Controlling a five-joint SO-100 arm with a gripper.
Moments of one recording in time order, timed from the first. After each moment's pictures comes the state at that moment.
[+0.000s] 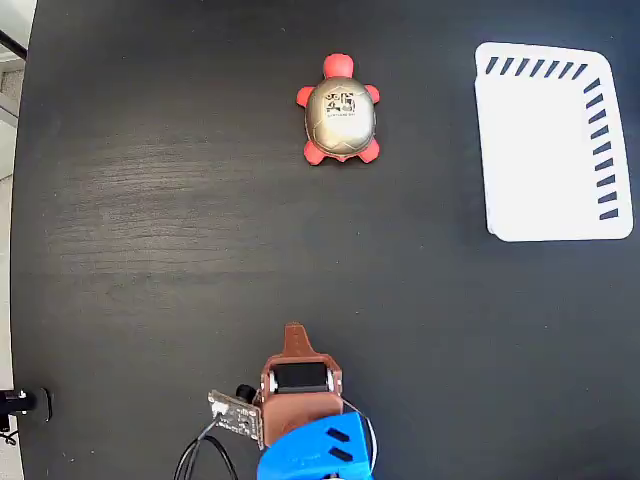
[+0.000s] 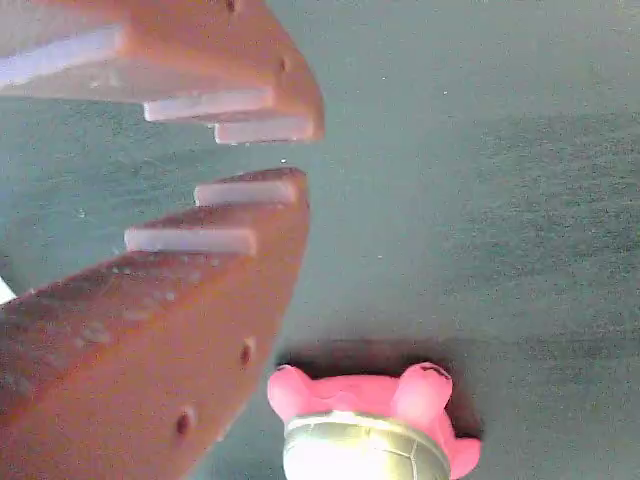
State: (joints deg) arm -3.7 185.8 167.9 71.9 5.2
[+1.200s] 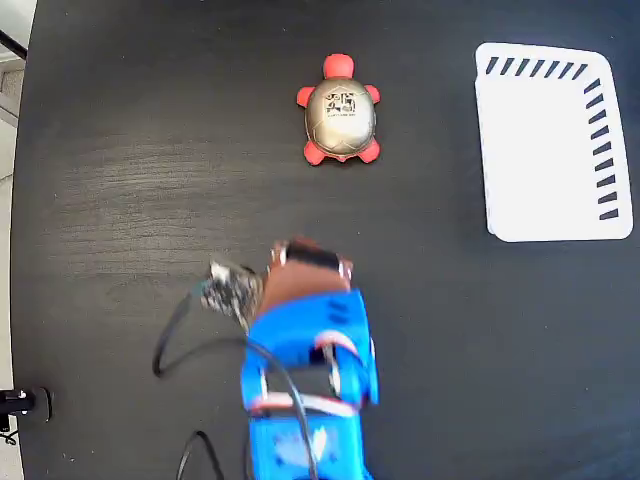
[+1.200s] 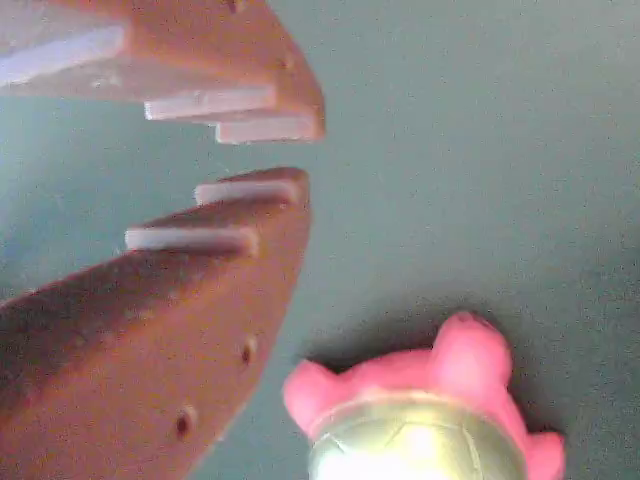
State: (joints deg) arm 0.1 123.5 133.7 54.8 18.6
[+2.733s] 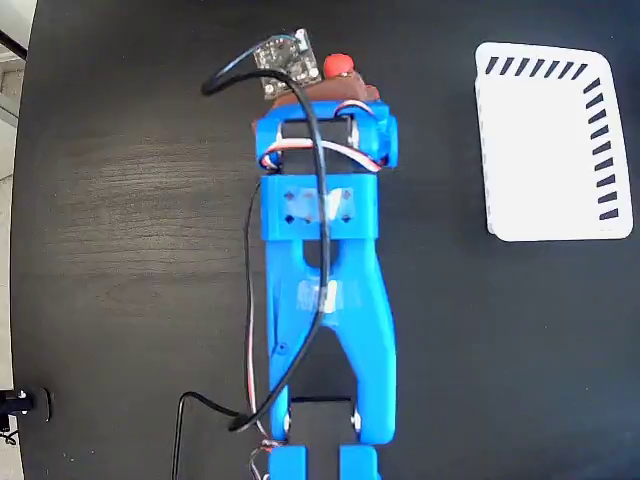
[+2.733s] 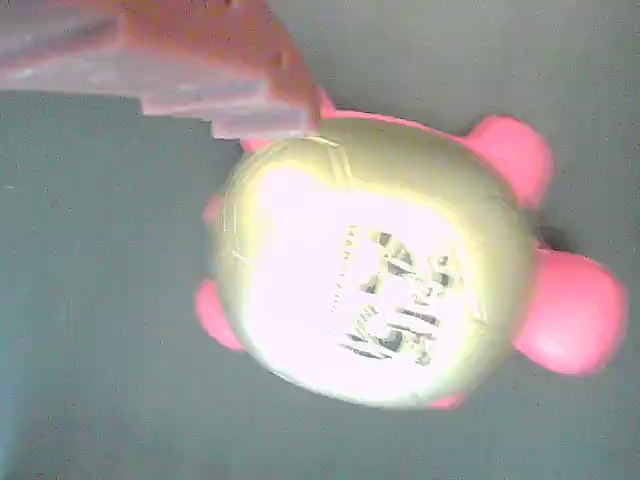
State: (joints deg) arm 5.1 66.6 60.3 78.4 68.6
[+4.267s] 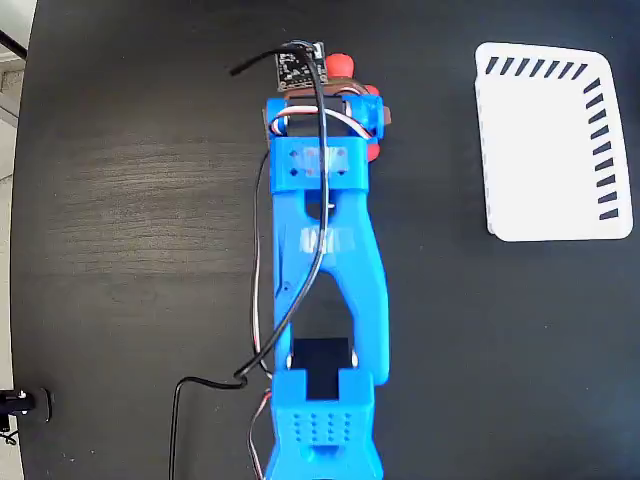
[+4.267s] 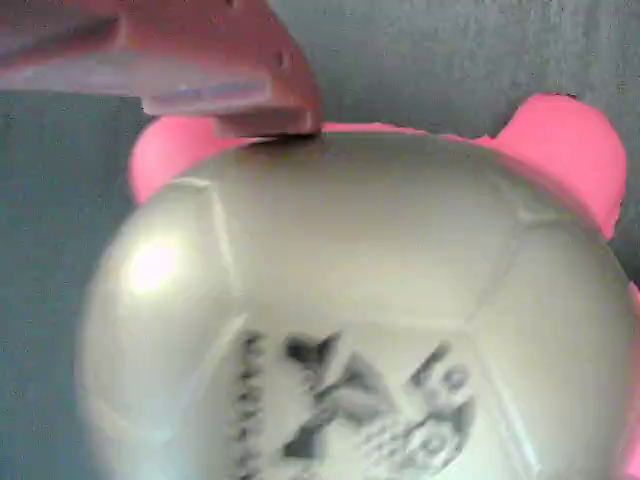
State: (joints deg) arm 5.2 47.9 53.1 74.2 77.8
